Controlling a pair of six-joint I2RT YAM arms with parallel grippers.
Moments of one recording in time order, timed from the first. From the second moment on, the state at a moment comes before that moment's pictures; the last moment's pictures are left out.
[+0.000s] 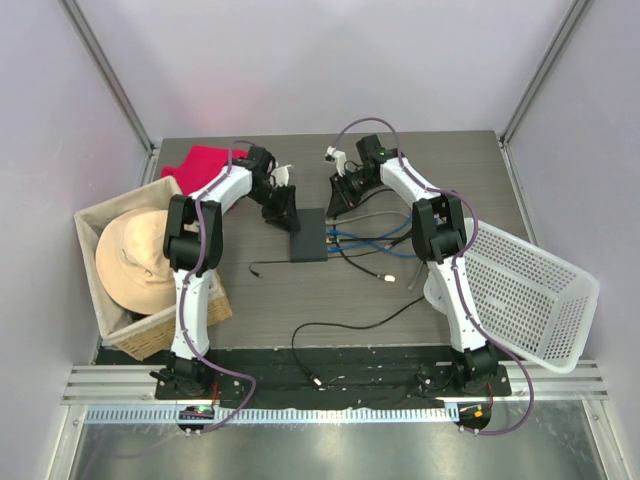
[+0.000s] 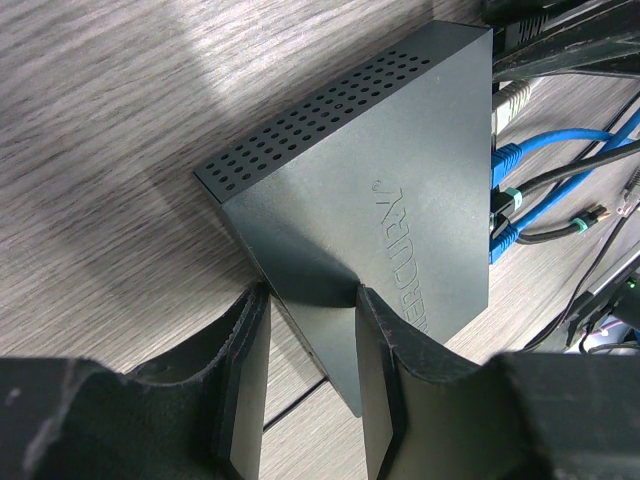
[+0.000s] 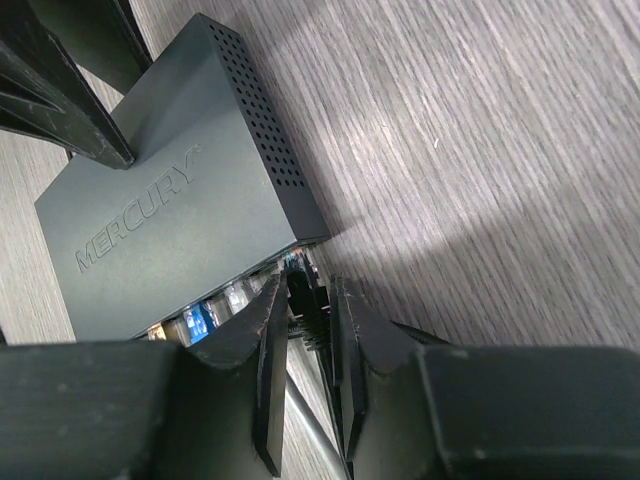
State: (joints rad) left arm -0.26 2.28 1.81 -0.82 0.58 -0.10; right arm 0.35 2.59 2.26 -0.82 -0.84 -0.40
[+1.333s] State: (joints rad) left arm -0.28 2.29 1.85 -0.87 0.53 -0.08; right arm 0.42 2.55 2.30 -0.91 -0.60 -0.61
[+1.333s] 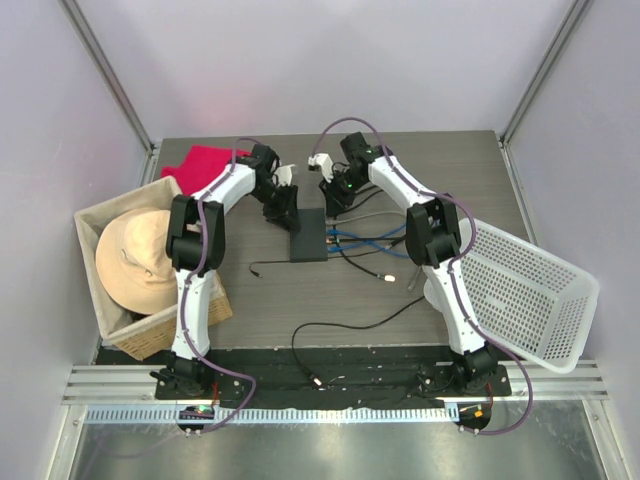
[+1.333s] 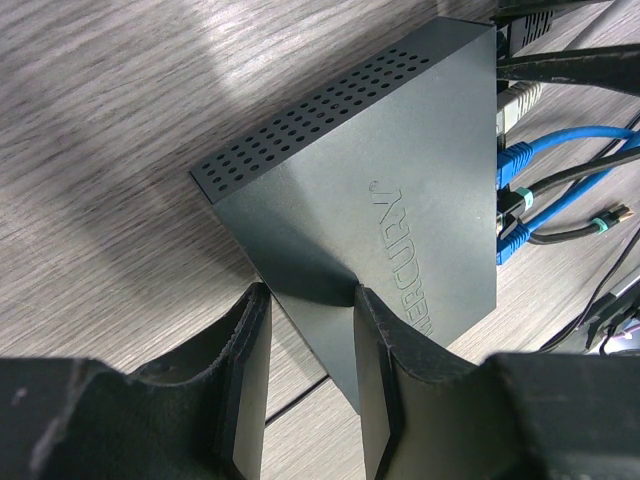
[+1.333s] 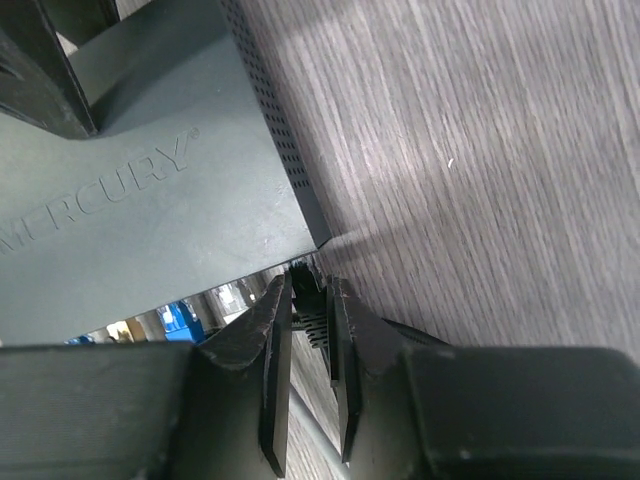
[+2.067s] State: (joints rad) left arm -0.31 2.28 1.85 -0.84 0.51 -0.08; right arm 0.12 2.27 2.08 -0.77 -0.27 -0.70
